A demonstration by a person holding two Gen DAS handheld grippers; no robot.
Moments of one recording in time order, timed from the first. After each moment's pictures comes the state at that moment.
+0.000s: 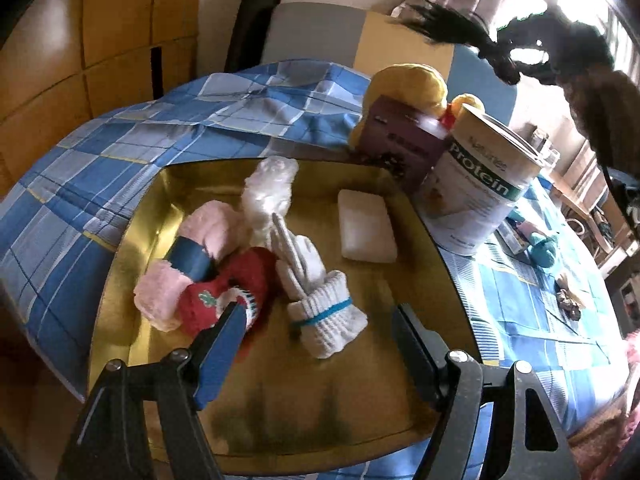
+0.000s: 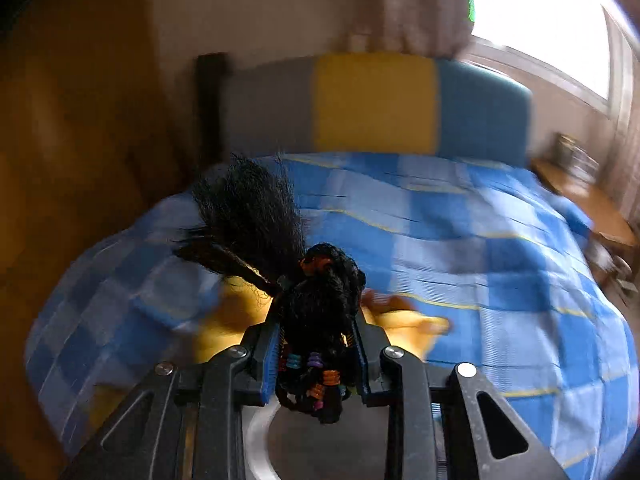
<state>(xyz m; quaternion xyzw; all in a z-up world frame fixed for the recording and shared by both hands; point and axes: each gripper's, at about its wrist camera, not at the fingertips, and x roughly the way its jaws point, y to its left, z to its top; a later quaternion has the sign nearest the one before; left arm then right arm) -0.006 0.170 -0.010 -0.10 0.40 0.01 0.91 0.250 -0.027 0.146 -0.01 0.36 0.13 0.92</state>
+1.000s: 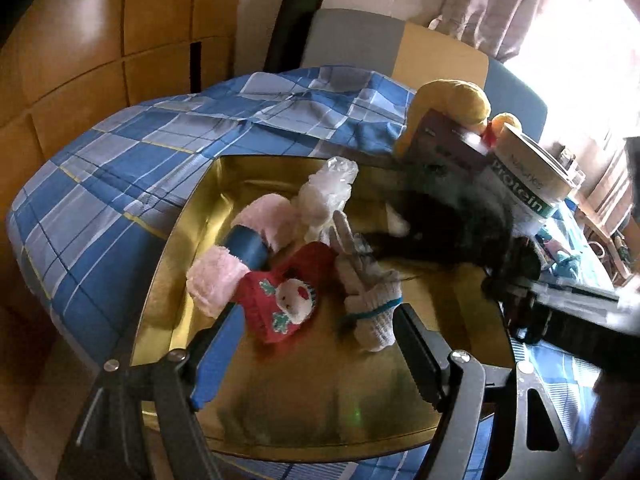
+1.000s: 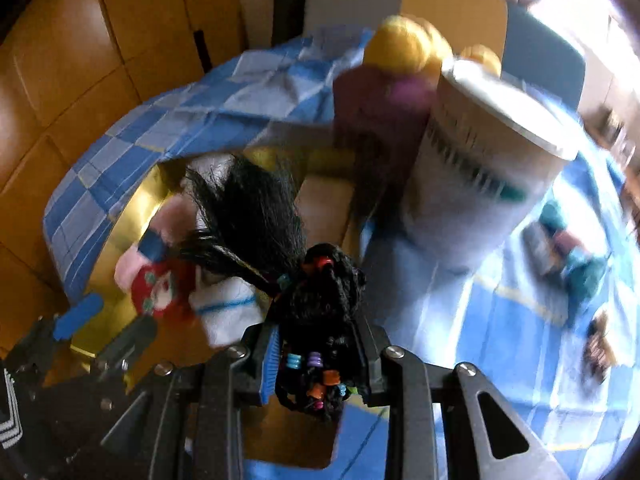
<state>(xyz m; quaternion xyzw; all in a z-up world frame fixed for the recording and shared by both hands) -0.023 0.199 -0.015 -0.12 0.40 0.07 0.91 0.063 0.044 0.000 -0.06 0.49 0.18 0.85</state>
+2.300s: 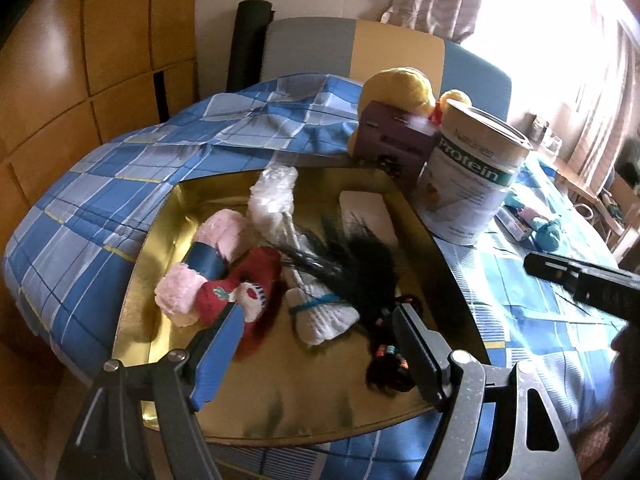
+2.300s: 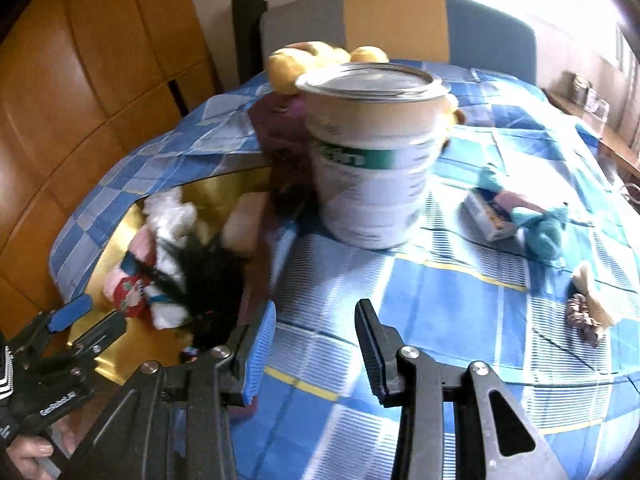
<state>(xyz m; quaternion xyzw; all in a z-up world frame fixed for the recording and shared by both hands) -0.031 0.153 -0.004 -0.05 0.38 0.02 0.92 0.045 -0.065 0.008 0.01 0.43 0.16 0.89</state>
